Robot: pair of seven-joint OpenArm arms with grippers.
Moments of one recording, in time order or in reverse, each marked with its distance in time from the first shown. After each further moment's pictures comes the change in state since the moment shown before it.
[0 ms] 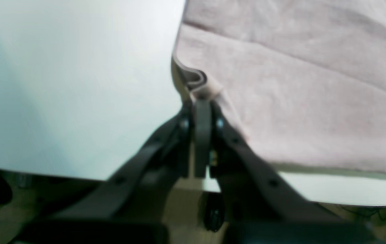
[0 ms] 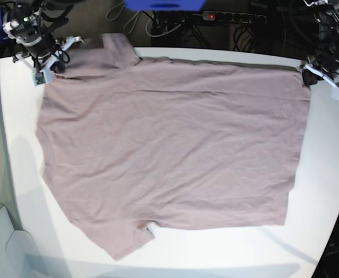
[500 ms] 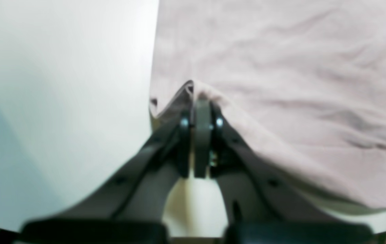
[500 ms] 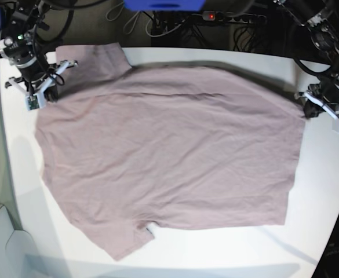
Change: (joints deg) left arm -9.6 4.5 -0.2 15.2 0.8 0.0 11.7; right arm 7.3 2.1 -0.2 1.7 0.1 0.1 -0.1
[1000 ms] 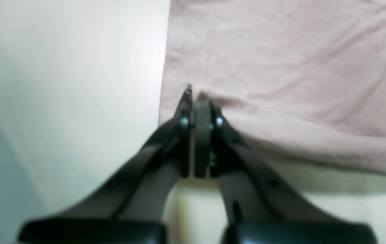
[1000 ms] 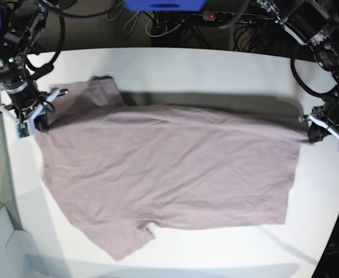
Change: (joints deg) left arm -7.8 0.0 0.0 -0.3 0.4 0.0 0.2; right arm 9.8 2.2 0.2 -1.7 -0.2 -0.1 -0.2
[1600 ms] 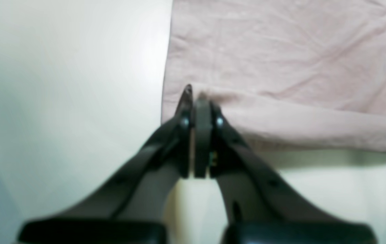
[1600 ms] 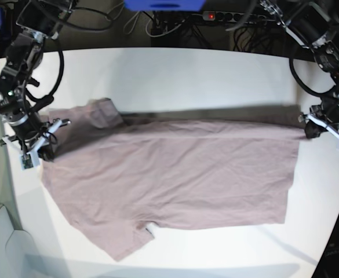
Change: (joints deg) left arm -1.1 -1.7 -0.2 -7.9 0.1 0.0 -2.3; right arm 11.0 3.2 -4.3 -7.8 -0.2 0.0 0.0
